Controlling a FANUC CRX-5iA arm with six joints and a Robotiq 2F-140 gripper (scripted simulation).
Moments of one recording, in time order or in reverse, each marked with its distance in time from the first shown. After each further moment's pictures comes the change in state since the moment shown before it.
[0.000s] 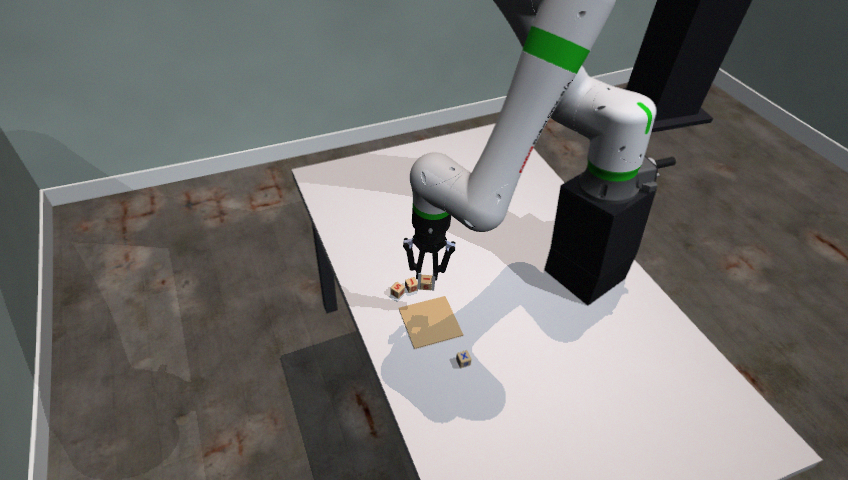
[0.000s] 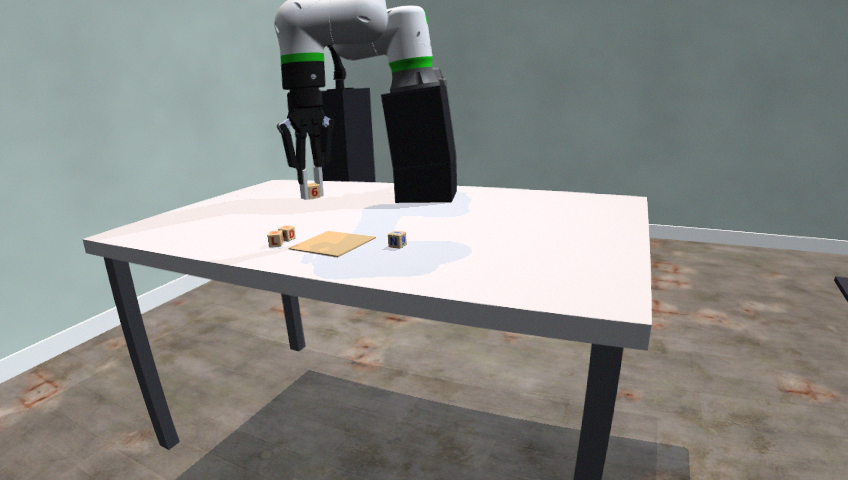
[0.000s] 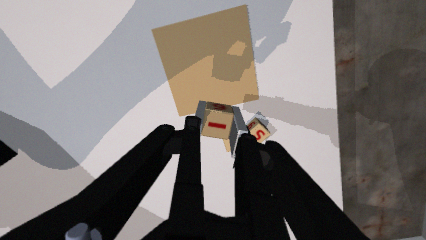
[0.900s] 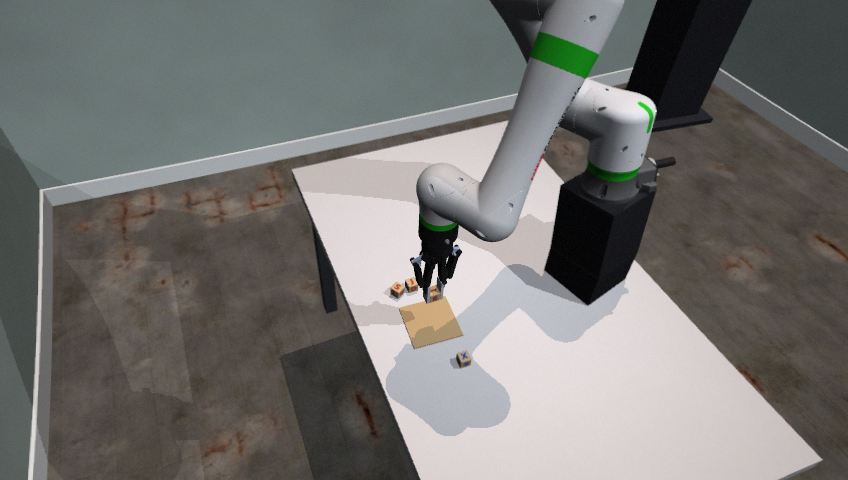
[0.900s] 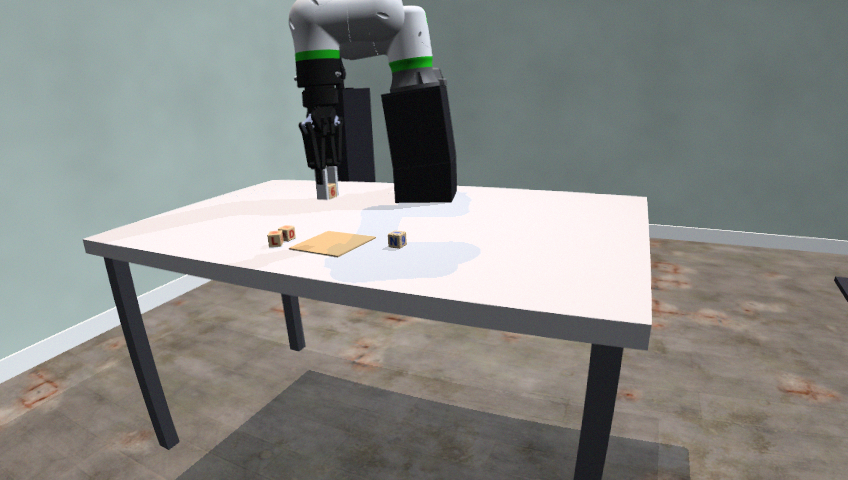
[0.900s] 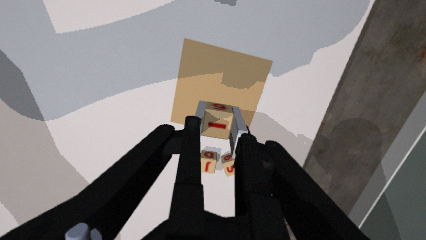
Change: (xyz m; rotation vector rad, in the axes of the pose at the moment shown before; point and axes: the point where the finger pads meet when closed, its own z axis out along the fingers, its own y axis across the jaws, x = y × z) arm 0.038 -0.020 -0.002 0.007 0.007 -0.462
